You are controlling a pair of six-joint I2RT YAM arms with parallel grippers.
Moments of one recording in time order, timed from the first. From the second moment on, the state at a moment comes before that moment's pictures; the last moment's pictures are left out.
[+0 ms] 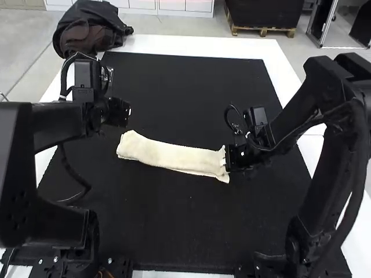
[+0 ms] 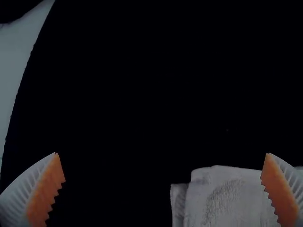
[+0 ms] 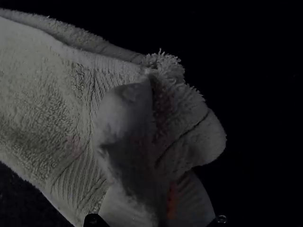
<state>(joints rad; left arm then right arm) 0.06 1.10 0.53 0.05 0.01 0.17 0.31 1.70 0.55 0.20 -0.35 0.11</state>
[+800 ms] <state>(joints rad) 0.06 1.06 0.53 0.04 -0.02 0.12 0.33 1.44 0.67 -0.01 -0.41 0.15</state>
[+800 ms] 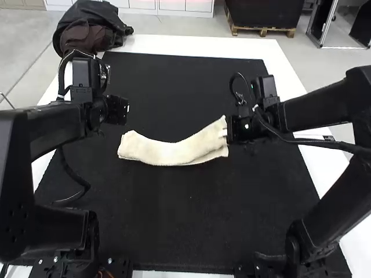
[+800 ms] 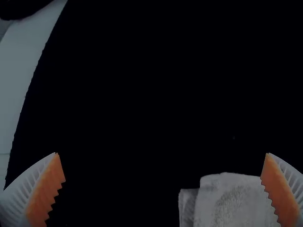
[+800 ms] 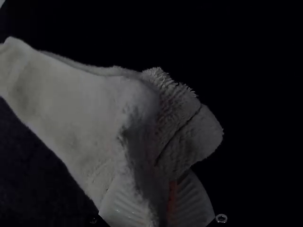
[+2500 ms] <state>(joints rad) 0.27 0.98 0.45 0.03 -0.03 0.12 0.80 1.92 1.18 0.04 -0.41 0.27</state>
